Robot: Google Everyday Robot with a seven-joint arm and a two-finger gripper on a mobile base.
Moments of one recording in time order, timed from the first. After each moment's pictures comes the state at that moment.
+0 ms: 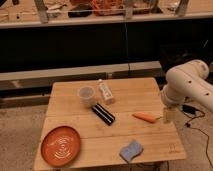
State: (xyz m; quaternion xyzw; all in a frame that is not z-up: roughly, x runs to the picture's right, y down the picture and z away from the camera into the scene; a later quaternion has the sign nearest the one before) arm 0.284 0.105 0.685 -0.28 0.02 0.02 0.96
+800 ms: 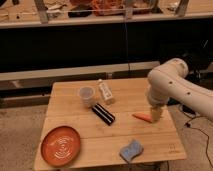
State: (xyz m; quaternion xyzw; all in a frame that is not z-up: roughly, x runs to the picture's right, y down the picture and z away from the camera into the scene) arm 0.210 0.099 0.686 -0.28 0.01 -0.04 0.96
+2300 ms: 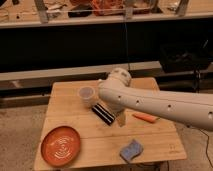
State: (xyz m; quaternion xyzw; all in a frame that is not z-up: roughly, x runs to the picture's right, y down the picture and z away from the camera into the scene) arm 0.040 0.129 0.704 -0.25 -0.03 -0.22 0.94
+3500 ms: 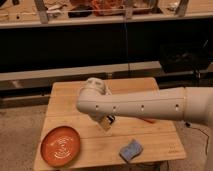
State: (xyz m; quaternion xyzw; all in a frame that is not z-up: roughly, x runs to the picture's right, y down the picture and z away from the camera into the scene) arm -0.041 0.156 0.717 -0.24 -0.06 -0.32 0.92
